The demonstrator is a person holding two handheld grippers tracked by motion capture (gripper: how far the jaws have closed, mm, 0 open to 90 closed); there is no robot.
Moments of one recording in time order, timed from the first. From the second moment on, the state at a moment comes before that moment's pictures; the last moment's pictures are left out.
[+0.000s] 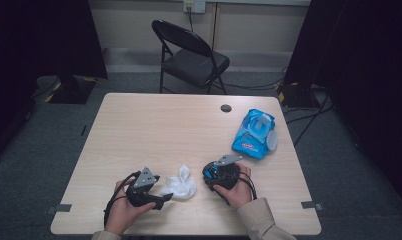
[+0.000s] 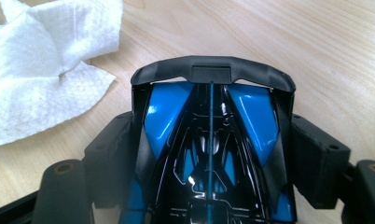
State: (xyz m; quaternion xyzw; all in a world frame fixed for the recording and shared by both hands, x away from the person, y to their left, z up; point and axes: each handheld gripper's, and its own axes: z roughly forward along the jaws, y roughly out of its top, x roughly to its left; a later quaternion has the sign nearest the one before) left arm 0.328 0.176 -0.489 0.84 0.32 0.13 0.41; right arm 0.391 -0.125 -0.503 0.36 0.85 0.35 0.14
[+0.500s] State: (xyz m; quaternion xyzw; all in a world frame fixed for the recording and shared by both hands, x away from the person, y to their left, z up) left arm 0.329 0.175 -0.488 0.84 0.31 0.13 0.42; right arm 0.388 -0.127 -0.502 0.36 0.85 0.36 0.14
